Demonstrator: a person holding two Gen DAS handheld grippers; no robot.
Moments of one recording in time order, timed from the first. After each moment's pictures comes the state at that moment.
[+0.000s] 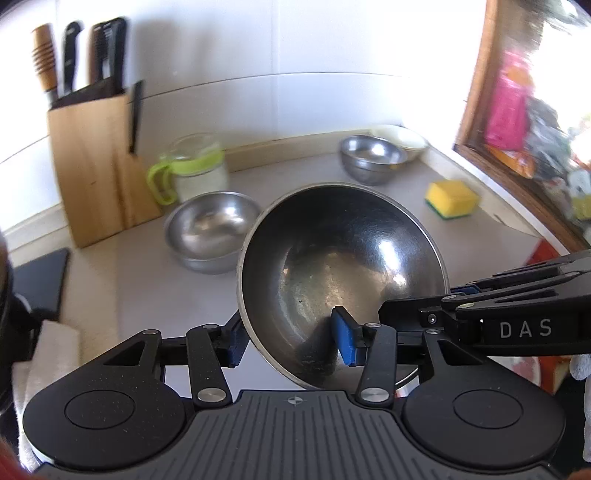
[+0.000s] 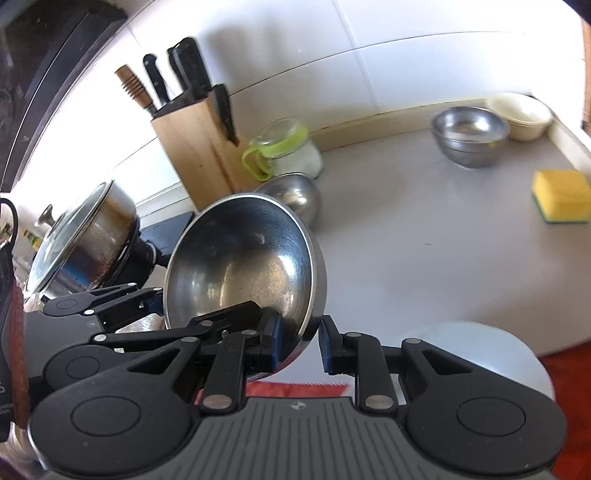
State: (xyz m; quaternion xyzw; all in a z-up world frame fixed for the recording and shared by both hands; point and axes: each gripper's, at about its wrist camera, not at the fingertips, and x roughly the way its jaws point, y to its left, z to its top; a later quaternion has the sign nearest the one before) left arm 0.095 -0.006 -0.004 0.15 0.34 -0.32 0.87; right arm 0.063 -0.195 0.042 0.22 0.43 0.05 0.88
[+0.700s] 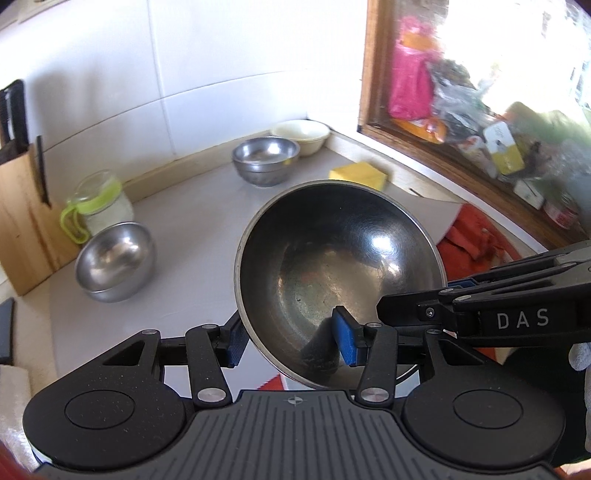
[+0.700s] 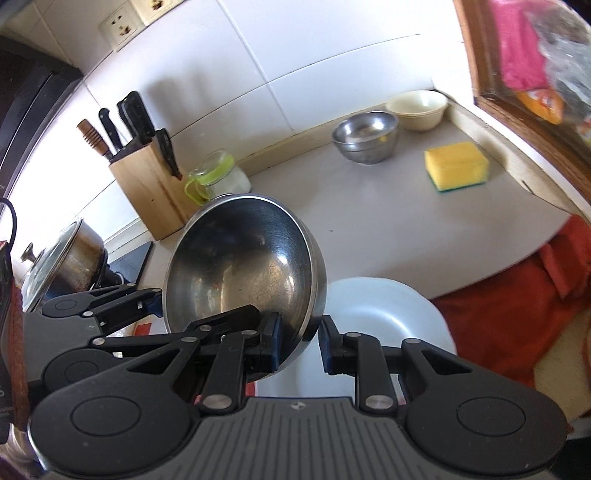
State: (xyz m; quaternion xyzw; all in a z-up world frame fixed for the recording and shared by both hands) left arm 0.032 -0.066 -0.006 0.20 0.32 -0.40 0.83; right arm -0.023 -0.247 0.053 0.26 0.40 -0.03 0.88
